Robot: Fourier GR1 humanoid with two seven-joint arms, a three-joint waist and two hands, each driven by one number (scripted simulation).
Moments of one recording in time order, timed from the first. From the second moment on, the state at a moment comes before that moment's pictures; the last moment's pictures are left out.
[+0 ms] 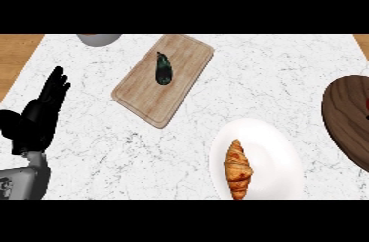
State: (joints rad) left arm -0.17 0.26 0.11 -1.54 -0.01 0.04 0.12; right arm -0.46 -0.84 -0.06 -0.83 0.43 0.16 -0.50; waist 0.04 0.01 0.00
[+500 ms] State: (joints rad) left arm -0.19 0.25 0.12 -1.52 -0.02 0.05 0.12; right arm -0.62 -0.82 -0.13 -0.47 0.37 0.37 -0.74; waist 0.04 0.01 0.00
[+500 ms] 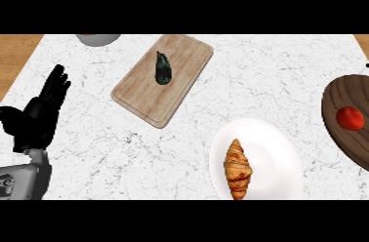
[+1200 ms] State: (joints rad) left arm -0.17 0.24 0.12 -1.54 -0.02 0.05 0.12; right arm -0.67 -0.99 -0.38 -0.23 0.08 0.65 -0.56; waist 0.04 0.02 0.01
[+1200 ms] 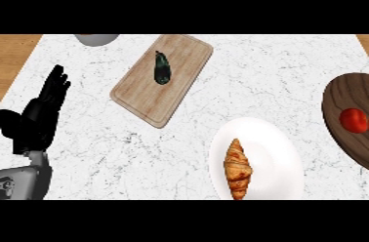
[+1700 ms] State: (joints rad) left arm -0.17 0.25 0.13 -1.54 -0.01 0.05 0.12; right arm -0.63 -1.07 -0.44 -0.23 -0.02 0.78 -0.45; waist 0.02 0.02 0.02
